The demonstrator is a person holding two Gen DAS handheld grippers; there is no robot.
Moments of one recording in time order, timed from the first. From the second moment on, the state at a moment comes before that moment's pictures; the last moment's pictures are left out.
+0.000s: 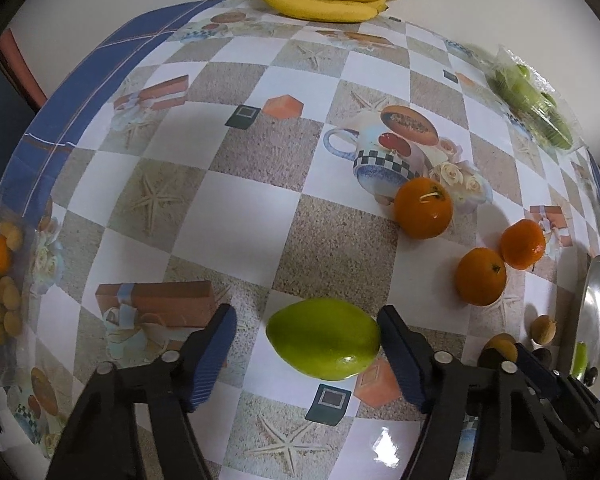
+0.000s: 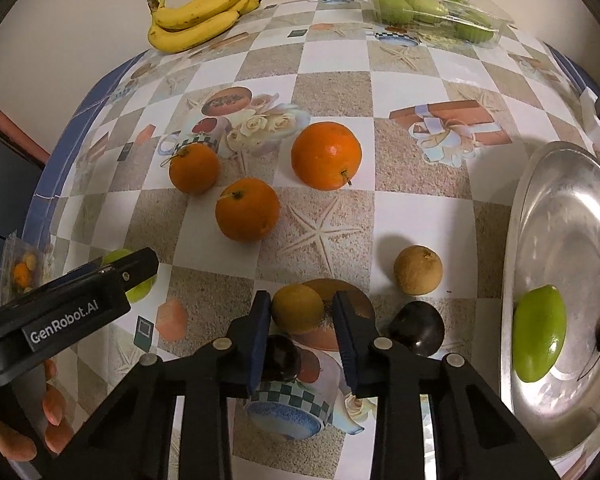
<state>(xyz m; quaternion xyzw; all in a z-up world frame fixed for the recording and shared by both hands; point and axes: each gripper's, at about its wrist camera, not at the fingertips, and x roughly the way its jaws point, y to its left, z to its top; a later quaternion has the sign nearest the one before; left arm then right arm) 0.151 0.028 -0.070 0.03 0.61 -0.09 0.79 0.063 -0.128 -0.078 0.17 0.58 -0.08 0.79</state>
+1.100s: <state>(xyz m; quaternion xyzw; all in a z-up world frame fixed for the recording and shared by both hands) 0.138 0.022 -0.004 0.03 0.54 -0.10 0.84 0.048 -0.149 -0.024 0.20 0.54 -0.09 0.81</state>
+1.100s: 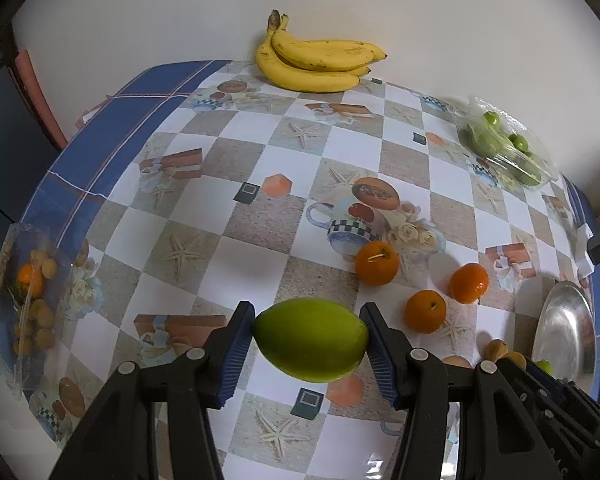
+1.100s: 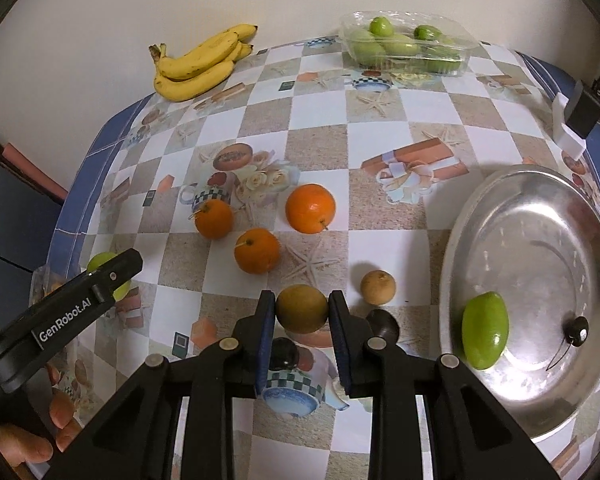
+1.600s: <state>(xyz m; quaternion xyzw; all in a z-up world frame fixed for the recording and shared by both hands) 0.113 -0.036 -0.001 0.06 0.53 -0.13 0.84 0.017 -0.210 -0.023 0.24 0.53 -0.16 0.80</state>
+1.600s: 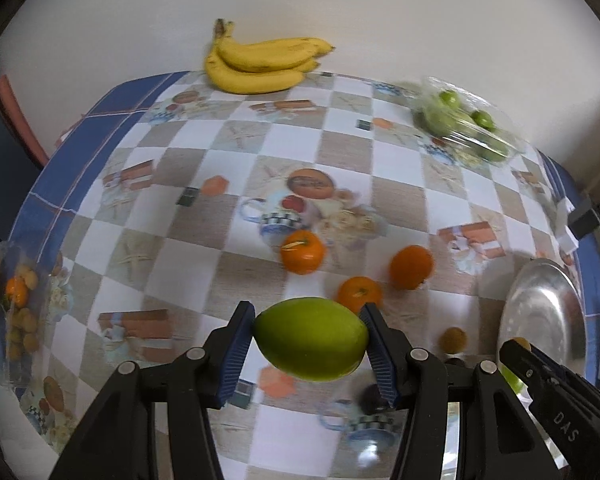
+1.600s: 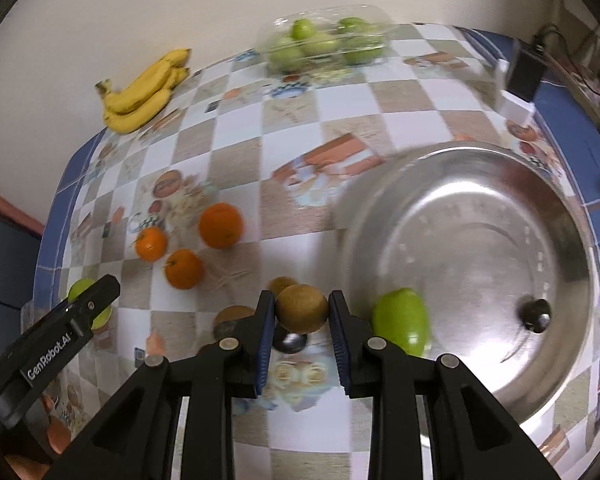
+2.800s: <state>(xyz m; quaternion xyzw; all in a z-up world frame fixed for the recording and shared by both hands) 0.029 -0.225 -0.021 0.15 0.51 -0.33 0.78 -0.070 -0.351 -0.032 0.34 0.49 -0.28 0.75</state>
